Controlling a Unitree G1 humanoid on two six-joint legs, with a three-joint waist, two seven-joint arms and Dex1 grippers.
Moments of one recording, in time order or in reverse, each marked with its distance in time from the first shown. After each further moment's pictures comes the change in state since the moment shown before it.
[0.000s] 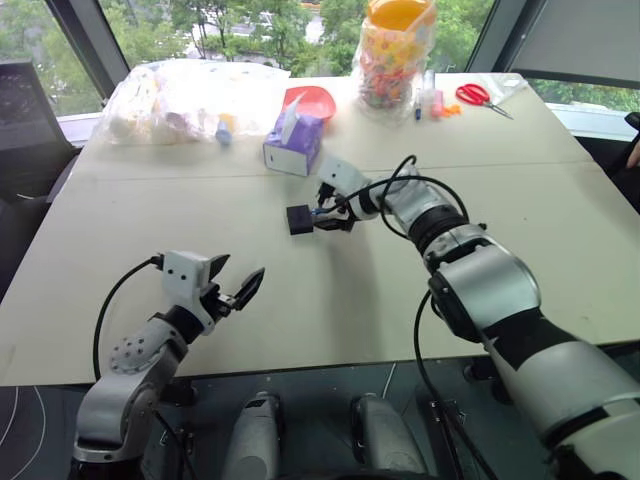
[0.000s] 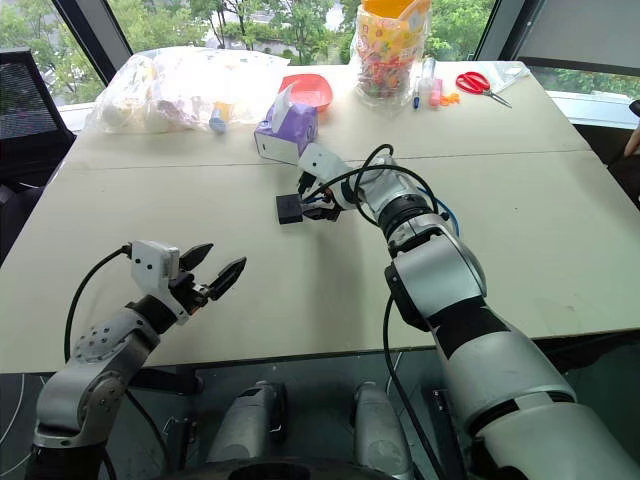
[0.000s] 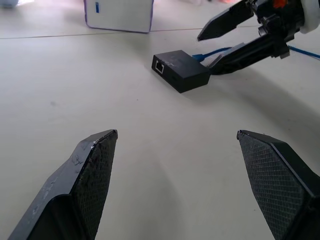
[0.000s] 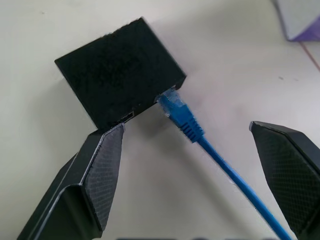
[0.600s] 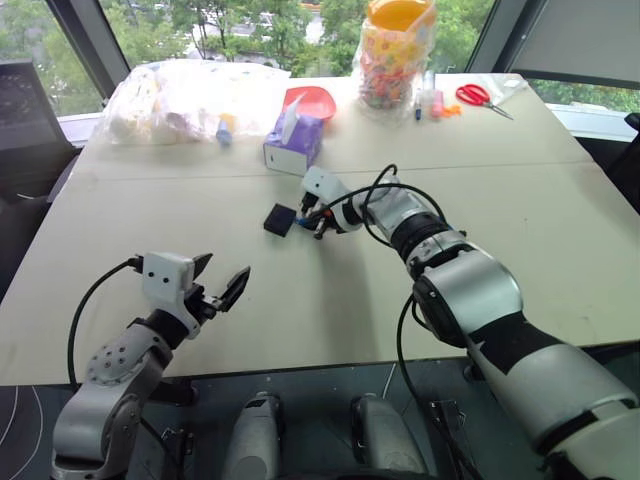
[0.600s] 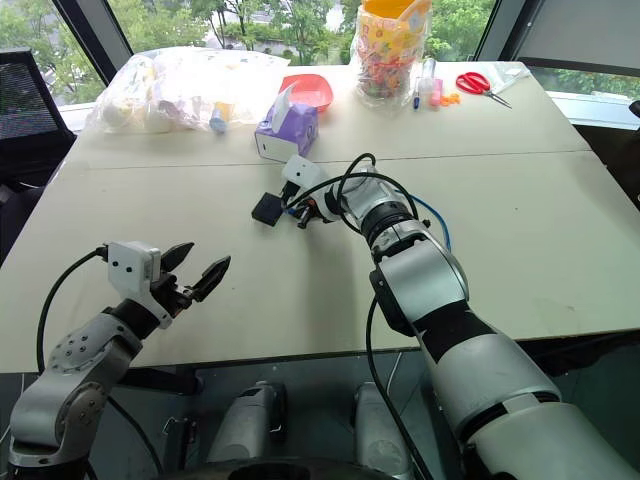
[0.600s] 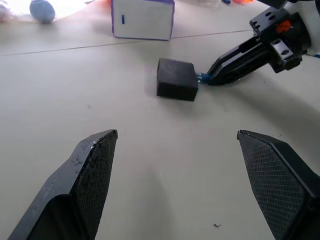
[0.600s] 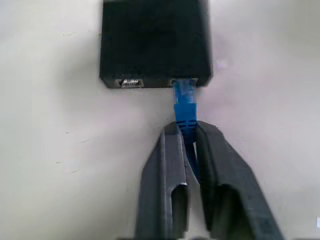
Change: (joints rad) left arm 0.043 0.019 0.047 -0.089 -0.009 0.050 0.031; right arm 0.006 0.067 -0.078 0.003 -0.011 0.060 0.057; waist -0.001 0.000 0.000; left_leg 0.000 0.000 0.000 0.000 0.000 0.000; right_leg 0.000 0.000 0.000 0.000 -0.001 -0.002
